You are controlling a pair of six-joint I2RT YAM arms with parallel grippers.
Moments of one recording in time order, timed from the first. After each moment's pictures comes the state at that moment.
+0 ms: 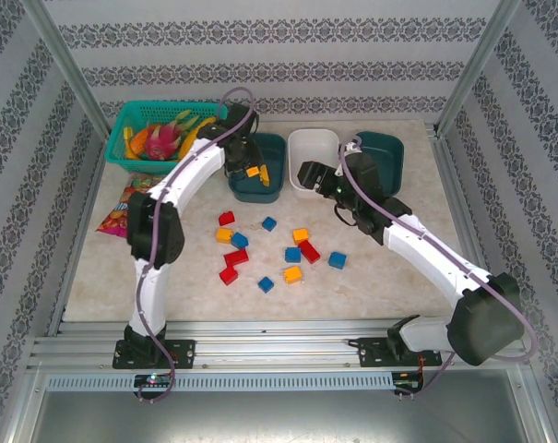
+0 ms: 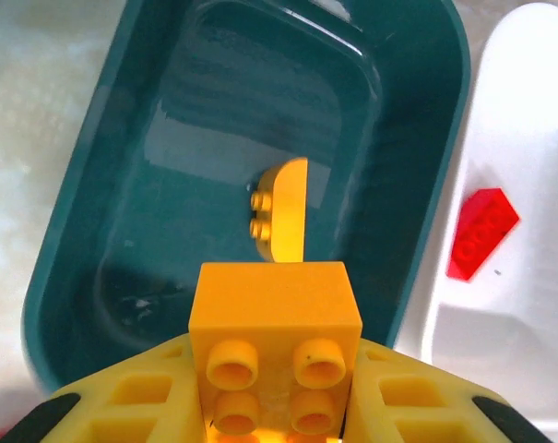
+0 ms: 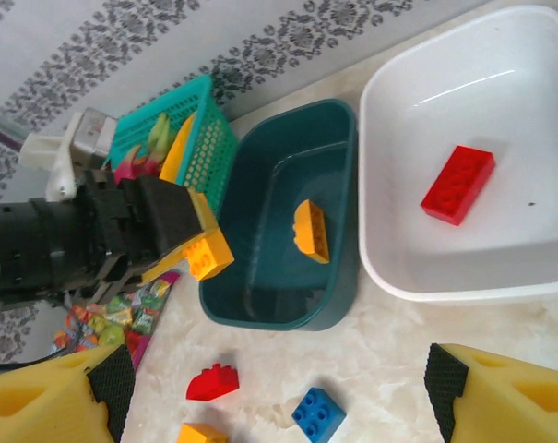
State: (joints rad) left arm -0.38 2.23 2.15 -0.96 -0.02 -0.71; right arm 0.46 1.33 1.02 -0.14 -0.04 0.72
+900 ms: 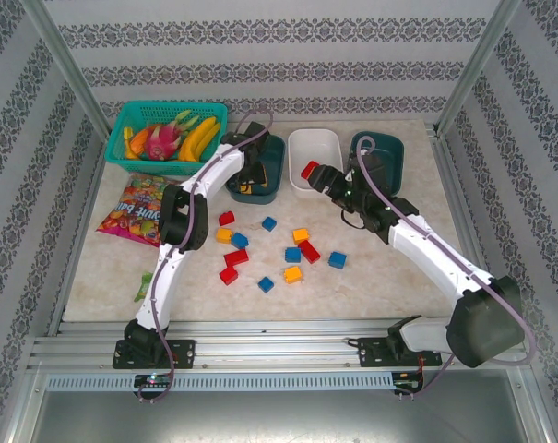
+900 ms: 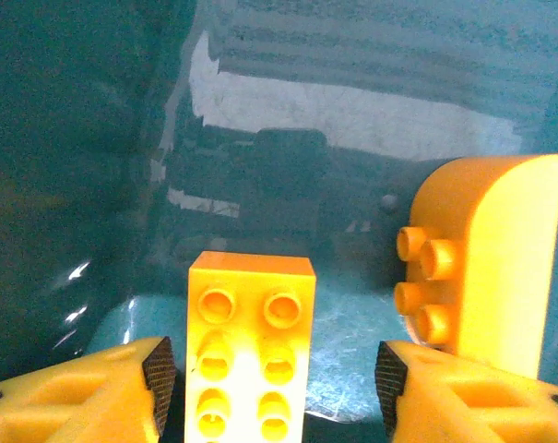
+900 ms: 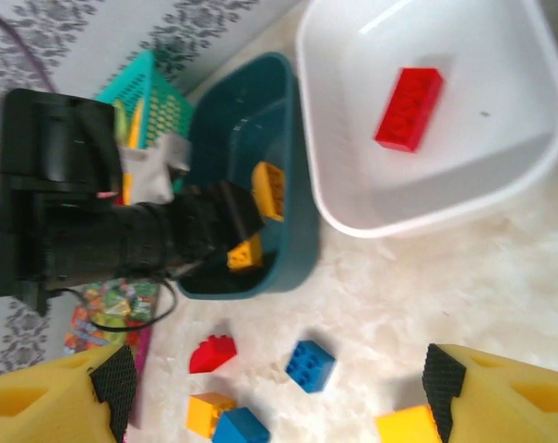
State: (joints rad) left arm -0.38 2.53 2.36 -1.11 -0.14 -0.58; right arm 0.39 1.30 0.99 -0.28 -0.11 0.86
